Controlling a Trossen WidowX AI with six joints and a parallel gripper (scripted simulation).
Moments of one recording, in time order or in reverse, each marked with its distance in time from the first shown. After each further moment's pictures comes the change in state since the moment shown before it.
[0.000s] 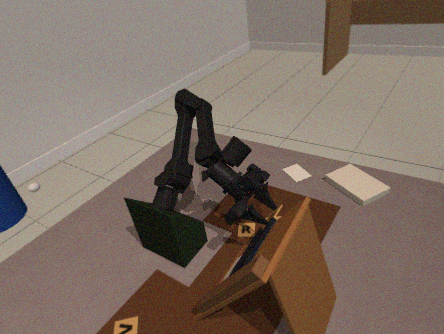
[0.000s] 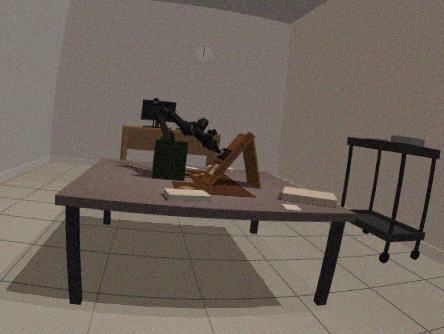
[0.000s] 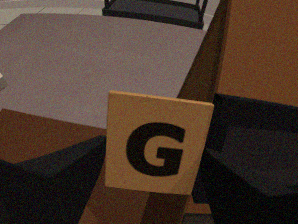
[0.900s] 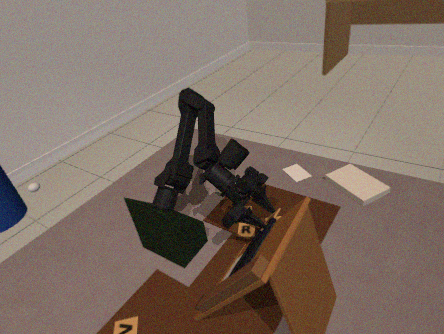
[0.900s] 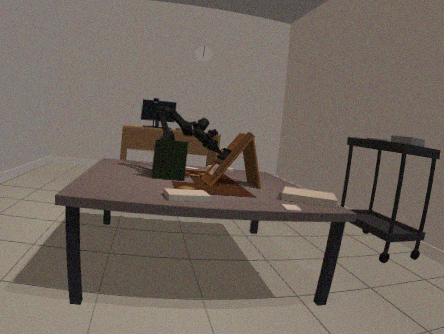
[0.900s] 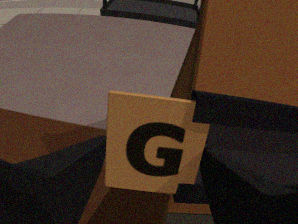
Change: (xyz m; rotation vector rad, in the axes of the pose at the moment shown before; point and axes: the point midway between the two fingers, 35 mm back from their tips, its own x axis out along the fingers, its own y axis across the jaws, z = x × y) arm 0.000 -0.013 0.000 0.000 0.000 -0.001
